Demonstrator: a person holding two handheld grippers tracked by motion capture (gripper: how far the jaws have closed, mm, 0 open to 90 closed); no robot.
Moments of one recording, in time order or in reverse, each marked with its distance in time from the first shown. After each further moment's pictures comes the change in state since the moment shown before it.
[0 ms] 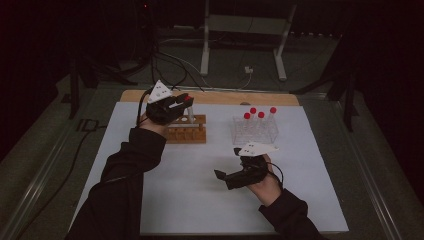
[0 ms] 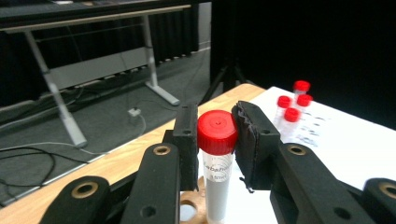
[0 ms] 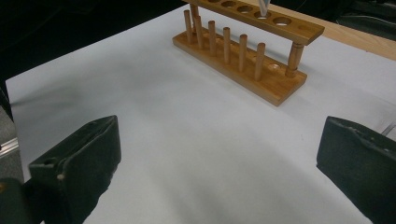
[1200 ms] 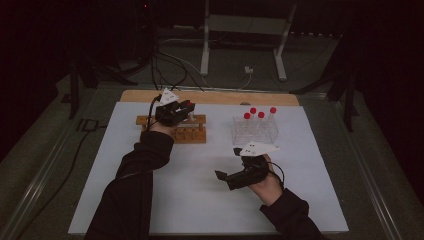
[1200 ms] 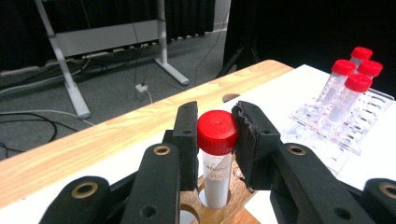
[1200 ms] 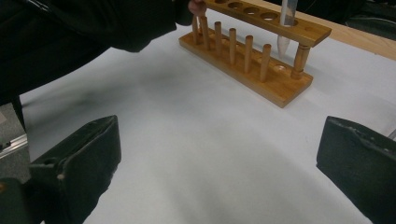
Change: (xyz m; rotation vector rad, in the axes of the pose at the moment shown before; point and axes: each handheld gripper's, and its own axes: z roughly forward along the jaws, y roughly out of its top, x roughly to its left) left arm 0.015 -0.054 0.052 0.086 0.036 -0.081; right arm -0.002 -0.001 -0.002 -0.005 0.027 -0.011
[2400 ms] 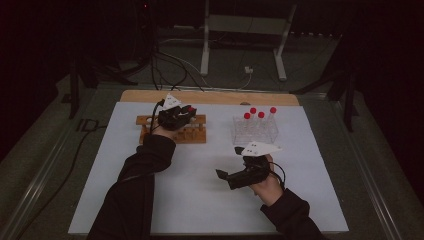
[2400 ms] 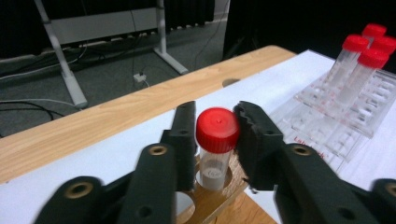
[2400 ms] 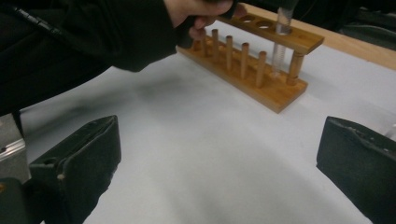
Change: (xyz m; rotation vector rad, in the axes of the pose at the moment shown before) left arm -0.002 -0.015 0.008 0.035 0.004 -0.007; right arm 0.000 0.001 -0.004 -0.031 -0.022 -0.010
